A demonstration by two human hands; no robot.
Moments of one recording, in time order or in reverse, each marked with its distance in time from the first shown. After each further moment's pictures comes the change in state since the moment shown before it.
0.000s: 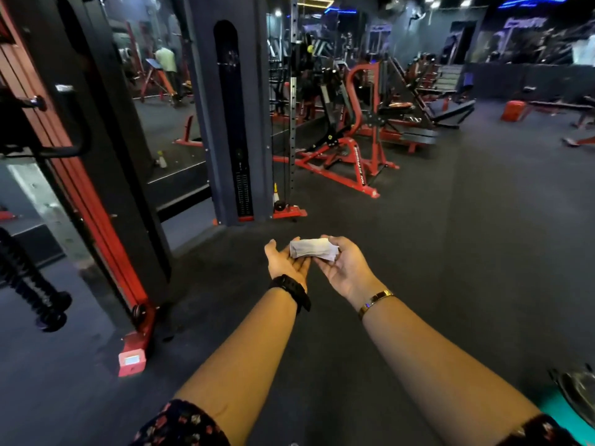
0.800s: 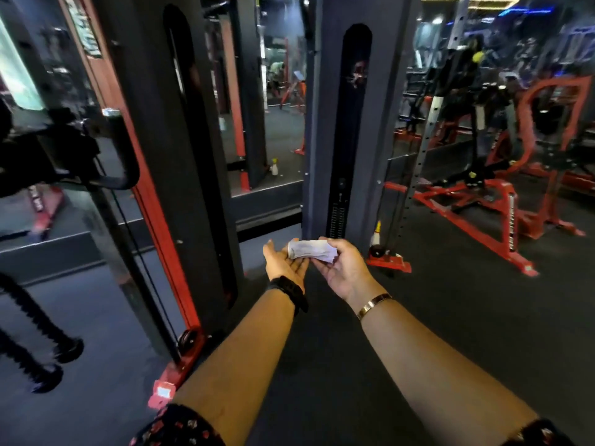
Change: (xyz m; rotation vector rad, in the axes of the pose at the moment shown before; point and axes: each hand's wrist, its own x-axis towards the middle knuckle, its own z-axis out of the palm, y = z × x) left_hand 0.402 0.186 0.088 -0.151 0.270 0.387; right_hand 0.451 -0.028 0.214 -0.134 -0.398 0.256
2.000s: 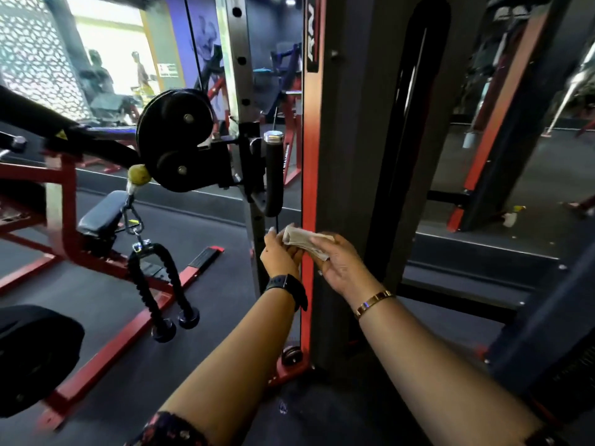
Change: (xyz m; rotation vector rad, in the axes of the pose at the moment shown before) left_hand 0.233 0.227 -0.030 -0.191 0.660 0.859; right_hand 0.288 0.094 0.266 -0.281 -0.804 0.403
